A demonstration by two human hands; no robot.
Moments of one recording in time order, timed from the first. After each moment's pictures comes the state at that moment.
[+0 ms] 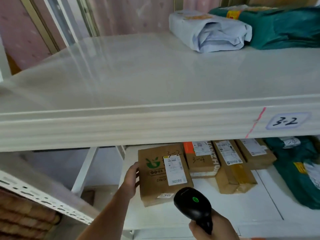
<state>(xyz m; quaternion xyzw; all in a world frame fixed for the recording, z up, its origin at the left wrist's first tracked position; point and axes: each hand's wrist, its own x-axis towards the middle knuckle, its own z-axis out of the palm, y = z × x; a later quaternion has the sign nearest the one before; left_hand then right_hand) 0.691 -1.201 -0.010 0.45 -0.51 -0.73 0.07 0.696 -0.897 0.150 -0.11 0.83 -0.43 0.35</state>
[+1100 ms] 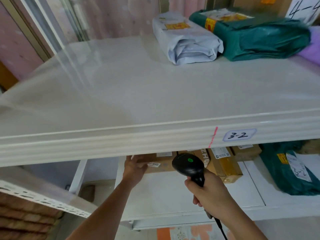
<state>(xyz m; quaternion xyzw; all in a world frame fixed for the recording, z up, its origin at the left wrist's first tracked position) 0.674 -1.186 0.011 0.36 -0.86 -0.36 0.07 0.638 -0.887 0.198 -0.16 0.83 -0.44 0.30</state>
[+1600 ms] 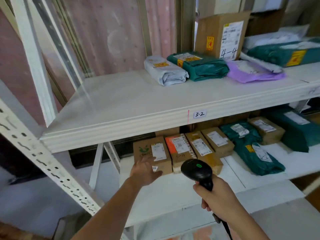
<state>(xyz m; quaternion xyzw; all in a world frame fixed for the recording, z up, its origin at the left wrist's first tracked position) 0.725 -1.117 0.153 0.16 -0.97 -0.14 -0.07 0.757 -0.829 0.249 -0.09 0.84 -0.49 0.22</state>
